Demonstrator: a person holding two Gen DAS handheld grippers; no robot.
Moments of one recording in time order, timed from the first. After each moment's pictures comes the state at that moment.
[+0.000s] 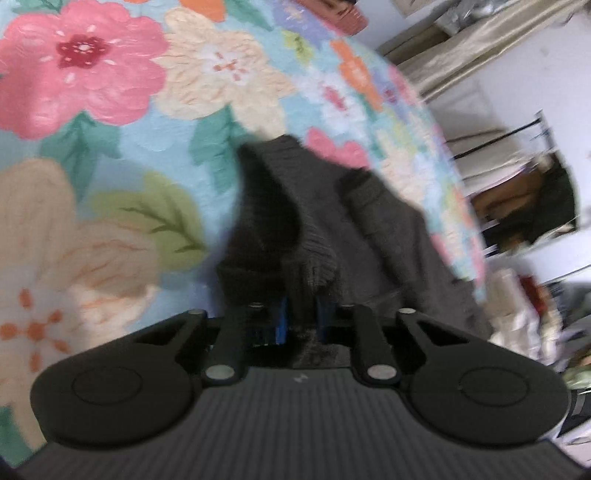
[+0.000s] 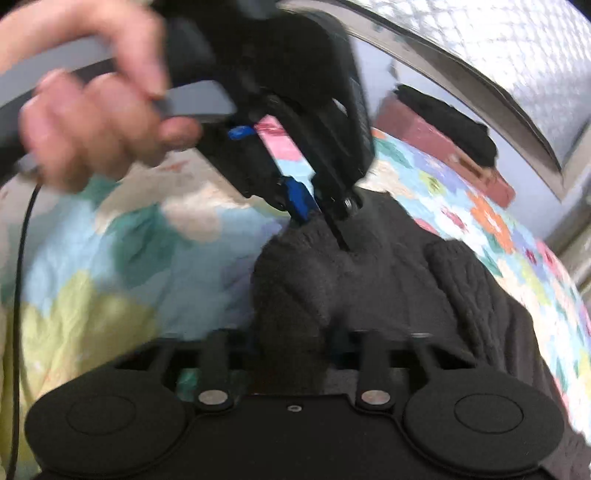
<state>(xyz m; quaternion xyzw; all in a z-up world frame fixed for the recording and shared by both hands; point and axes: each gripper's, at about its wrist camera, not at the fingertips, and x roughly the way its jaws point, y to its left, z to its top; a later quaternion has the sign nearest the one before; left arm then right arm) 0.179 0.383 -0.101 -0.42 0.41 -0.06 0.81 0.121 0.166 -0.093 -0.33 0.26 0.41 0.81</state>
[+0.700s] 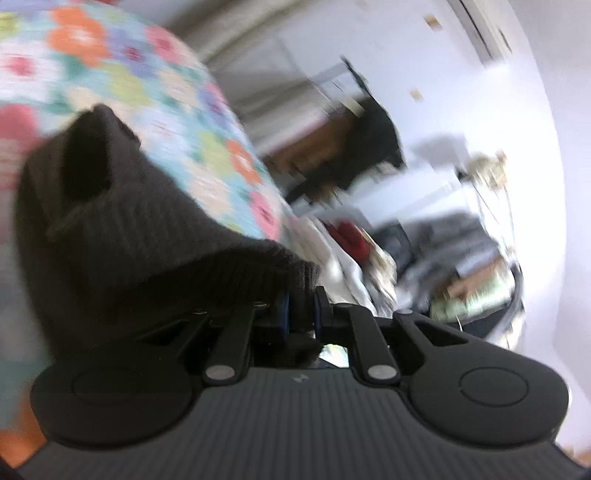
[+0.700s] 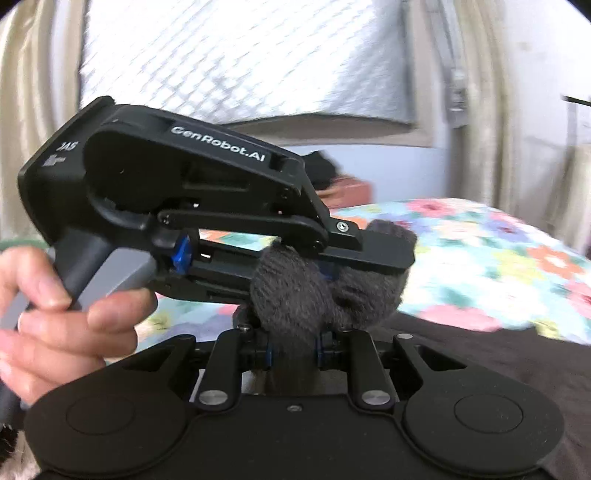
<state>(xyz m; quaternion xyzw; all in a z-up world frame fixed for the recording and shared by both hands) 0.217 0.164 0.005 -0.41 0.32 -0.37 0.77 0.144 -0.044 0.019 -0.05 0.23 0.31 0.92</state>
